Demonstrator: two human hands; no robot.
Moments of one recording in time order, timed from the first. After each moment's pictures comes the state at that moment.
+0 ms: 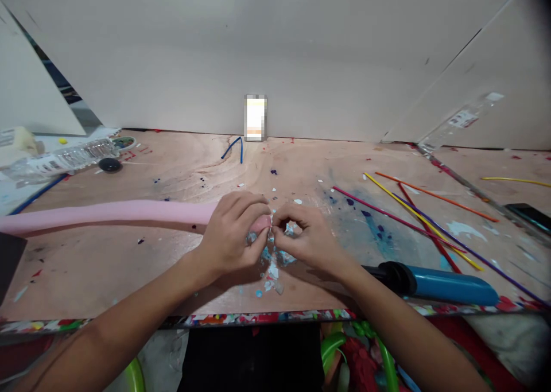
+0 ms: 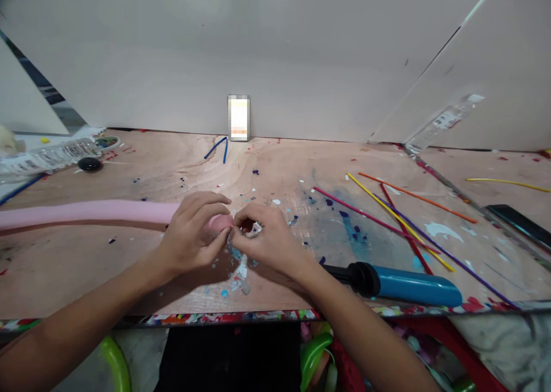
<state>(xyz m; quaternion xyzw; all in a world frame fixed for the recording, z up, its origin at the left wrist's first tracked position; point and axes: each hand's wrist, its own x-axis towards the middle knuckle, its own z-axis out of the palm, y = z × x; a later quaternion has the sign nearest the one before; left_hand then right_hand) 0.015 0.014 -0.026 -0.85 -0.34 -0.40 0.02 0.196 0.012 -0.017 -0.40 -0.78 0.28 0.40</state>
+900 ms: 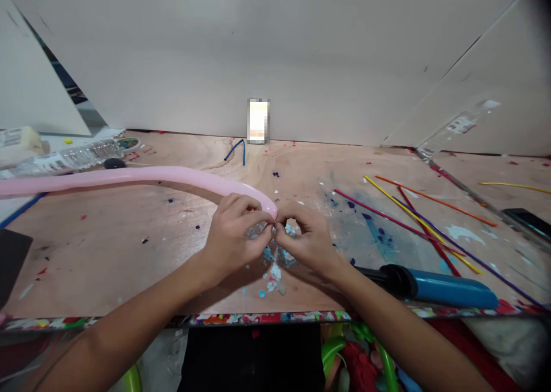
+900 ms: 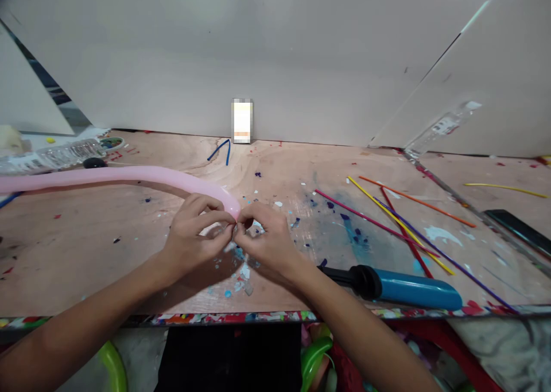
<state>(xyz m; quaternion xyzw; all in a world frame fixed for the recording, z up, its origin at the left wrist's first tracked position) 0.019 0.015 -0.027 -0.80 -0.38 -0.46 -0.01 0.187 0.014 -0.030 -0.37 -0.77 0.20 0.48</state>
